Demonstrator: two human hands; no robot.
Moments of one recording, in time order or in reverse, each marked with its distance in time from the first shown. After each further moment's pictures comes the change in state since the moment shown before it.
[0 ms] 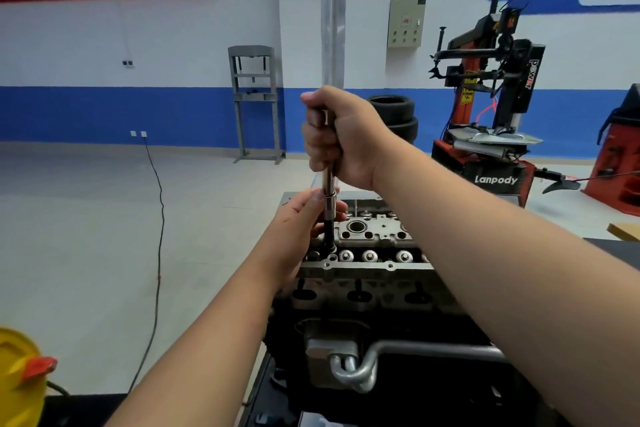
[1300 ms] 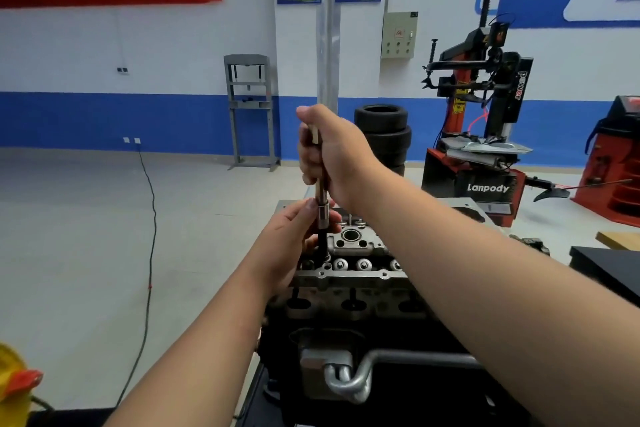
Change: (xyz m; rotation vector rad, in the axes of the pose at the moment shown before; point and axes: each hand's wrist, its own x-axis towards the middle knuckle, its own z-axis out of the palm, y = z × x) left_hand 0.005 -0.007 -0.007 -0.032 -0.004 -0.039; right_hand -0.005 0.013 0.010 -0.075 0.158 -0.040
